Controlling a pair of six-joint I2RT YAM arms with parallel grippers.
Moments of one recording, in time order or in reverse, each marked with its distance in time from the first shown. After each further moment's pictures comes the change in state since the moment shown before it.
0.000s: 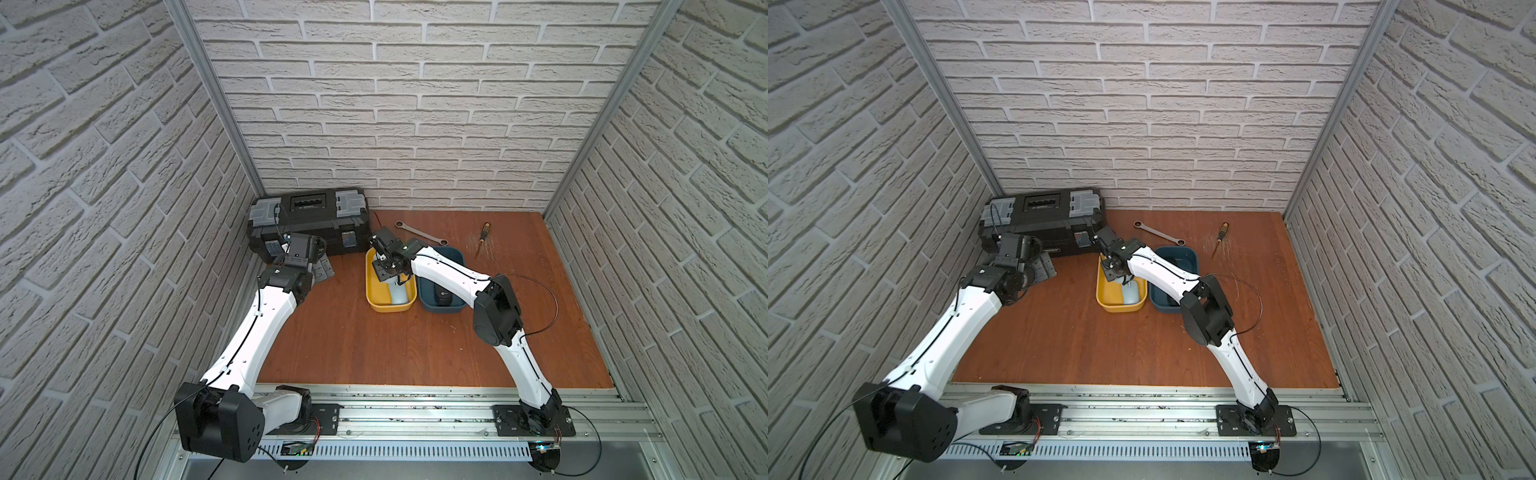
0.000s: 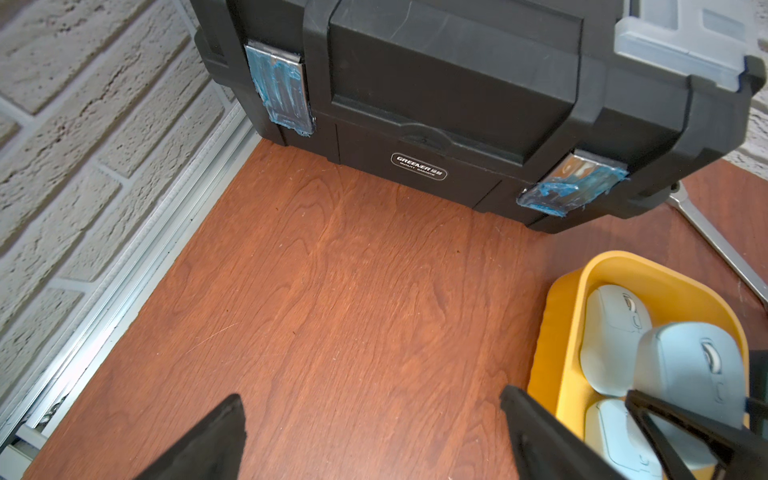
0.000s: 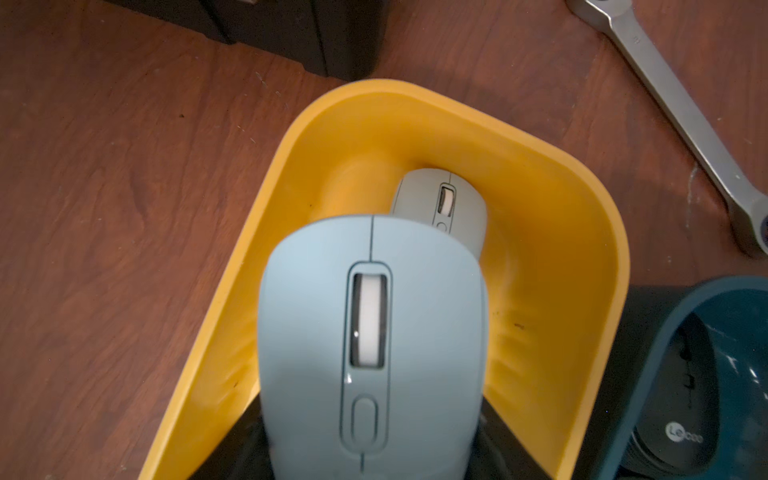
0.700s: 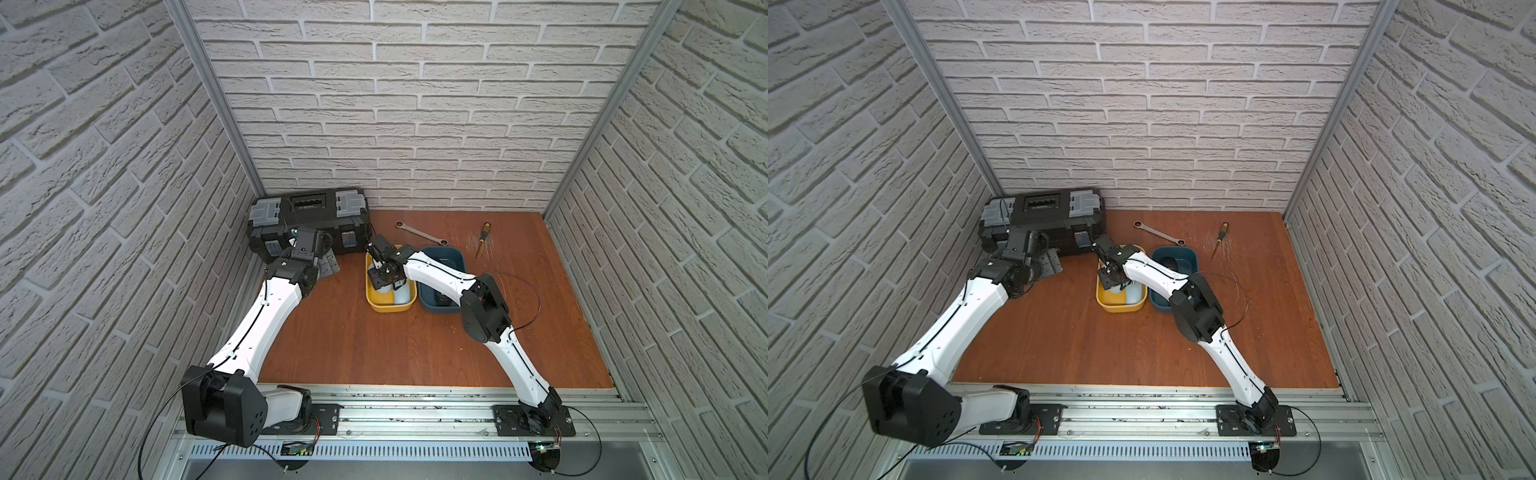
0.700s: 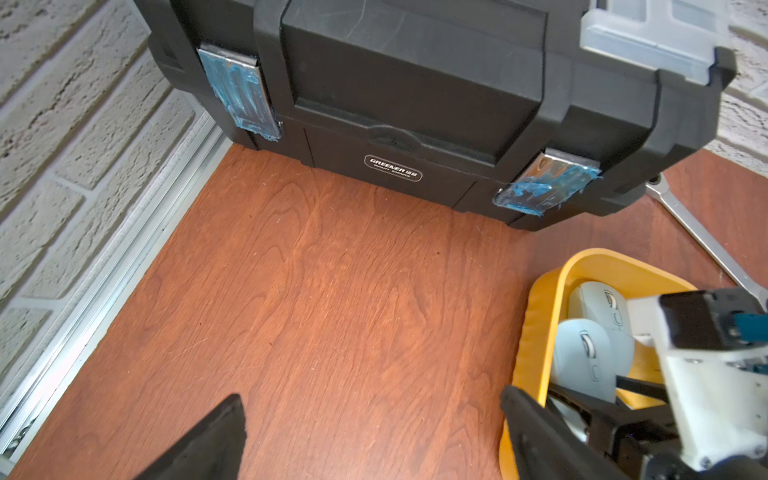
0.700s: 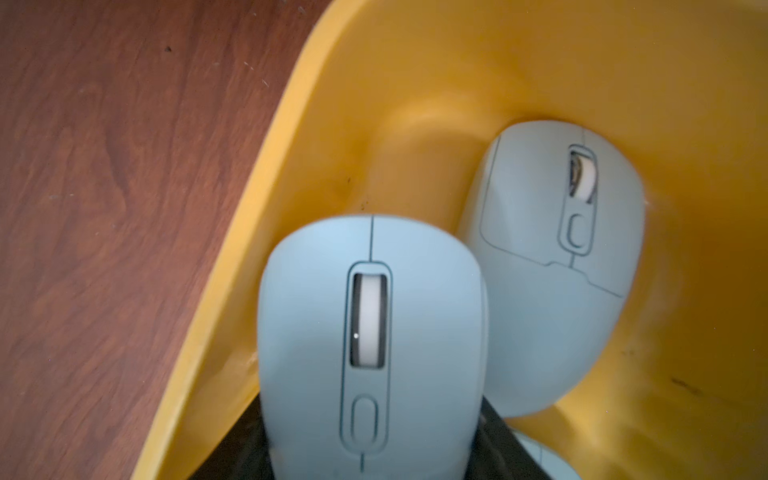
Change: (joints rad) left arm -0.028 0.071 0.045 0.021 0.014 0.004; right arm -0.004 0.118 0.032 0.019 -0.108 0.024
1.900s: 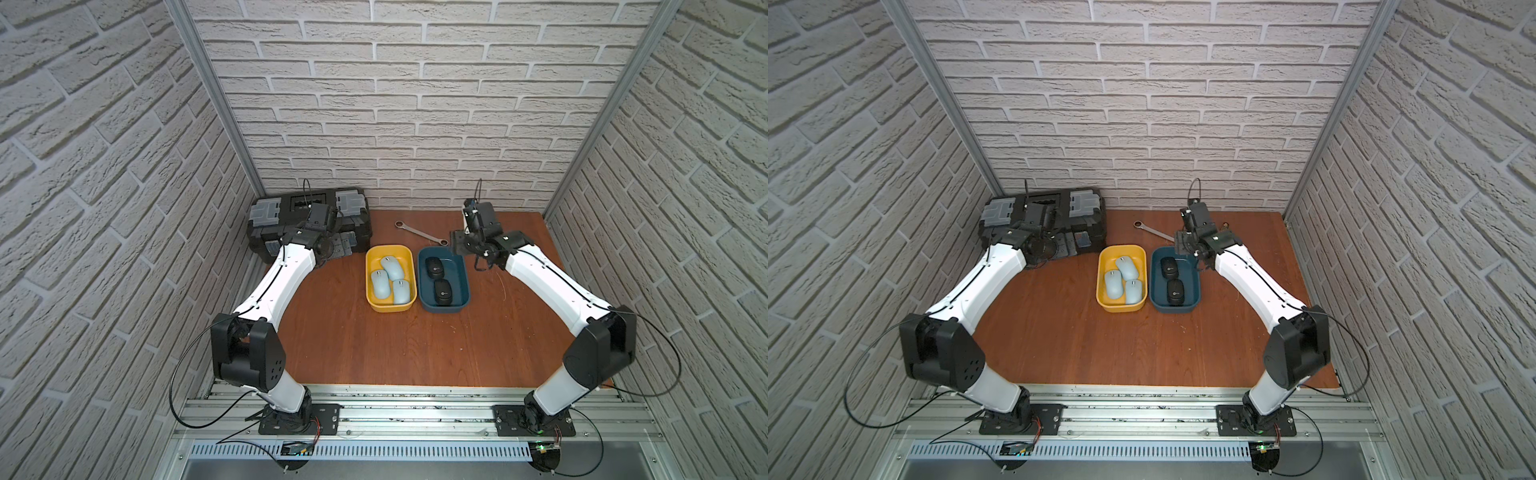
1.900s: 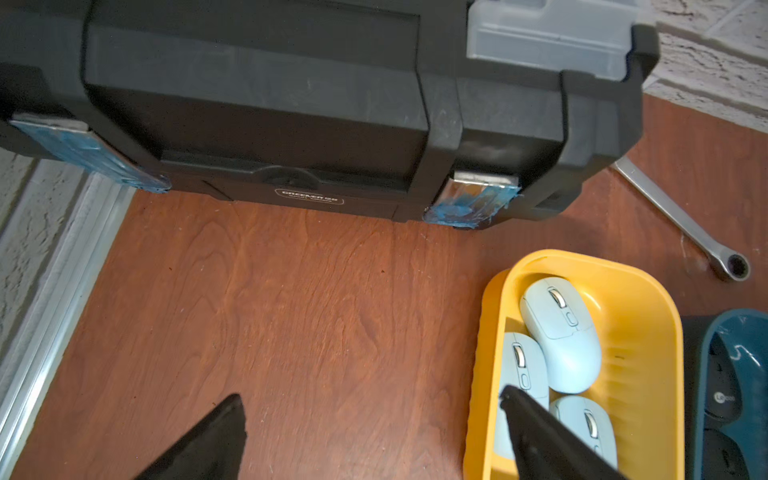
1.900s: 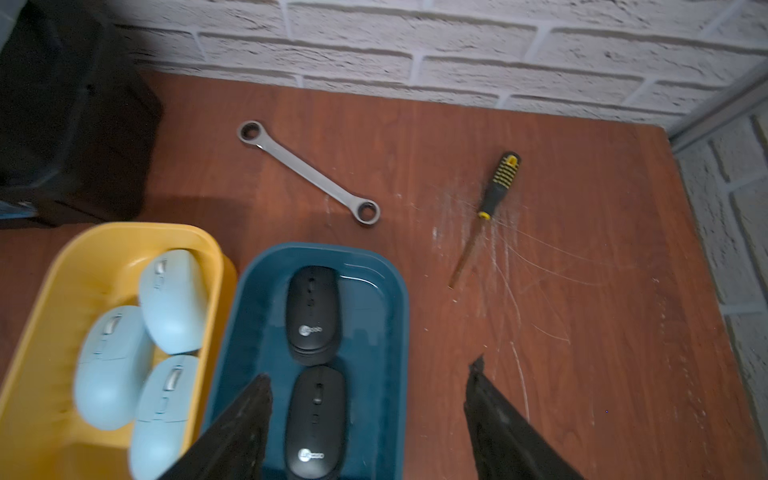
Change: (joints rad) left arm -0.002 0.286 0.260 -0.013 0.122 0.139; right arm -0.389 -0.872 -0.780 0.239 0.195 -0.085
